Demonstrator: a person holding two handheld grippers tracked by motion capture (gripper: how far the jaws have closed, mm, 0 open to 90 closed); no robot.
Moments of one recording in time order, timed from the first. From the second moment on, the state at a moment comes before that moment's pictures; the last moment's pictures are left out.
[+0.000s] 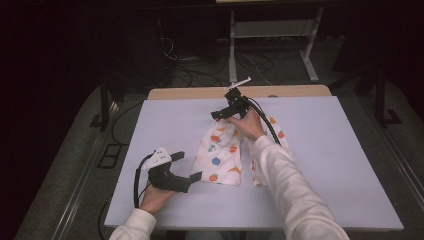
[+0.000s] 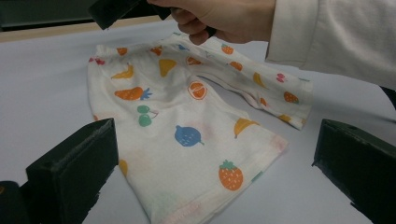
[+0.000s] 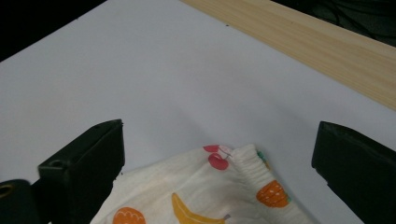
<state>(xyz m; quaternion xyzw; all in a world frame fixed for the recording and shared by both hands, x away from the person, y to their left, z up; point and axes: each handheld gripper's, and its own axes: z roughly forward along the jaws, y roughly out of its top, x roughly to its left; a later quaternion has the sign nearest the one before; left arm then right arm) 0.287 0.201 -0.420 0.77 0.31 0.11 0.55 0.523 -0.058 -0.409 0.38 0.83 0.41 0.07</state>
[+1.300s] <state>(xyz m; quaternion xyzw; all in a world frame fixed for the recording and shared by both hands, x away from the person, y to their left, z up) 0.289 0.200 -0.422 0.77 0.32 0.11 0.54 0.550 -0.056 -0.441 0.43 0.83 0.36 0.05</state>
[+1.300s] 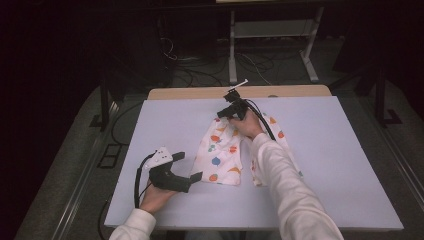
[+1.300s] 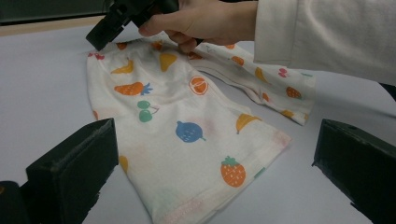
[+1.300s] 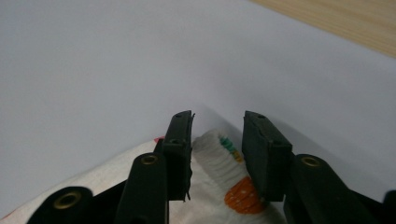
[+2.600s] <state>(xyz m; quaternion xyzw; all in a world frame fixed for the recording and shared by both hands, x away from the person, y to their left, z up) 0.315 0.213 -0.438 0.77 0.43 0.03 0.47 0.531 -0.049 -0.426 0.41 0.84 0.35 0.11</state>
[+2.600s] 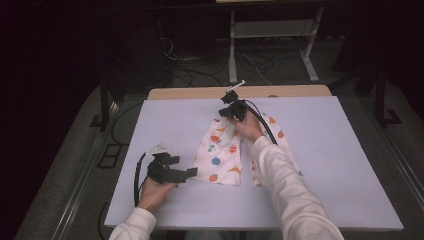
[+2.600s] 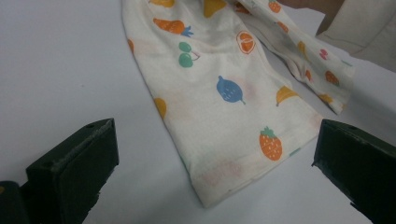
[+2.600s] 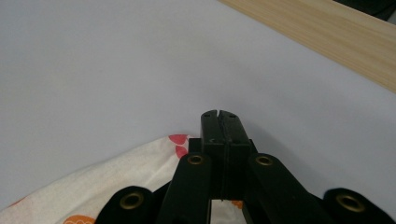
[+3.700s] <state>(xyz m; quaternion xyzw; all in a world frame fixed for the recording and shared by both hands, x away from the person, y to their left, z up) 0.318 0.208 -0.447 0.80 0.44 -0.02 0.41 0.530 -0.051 -0.424 0.41 0.83 0.36 0.11</state>
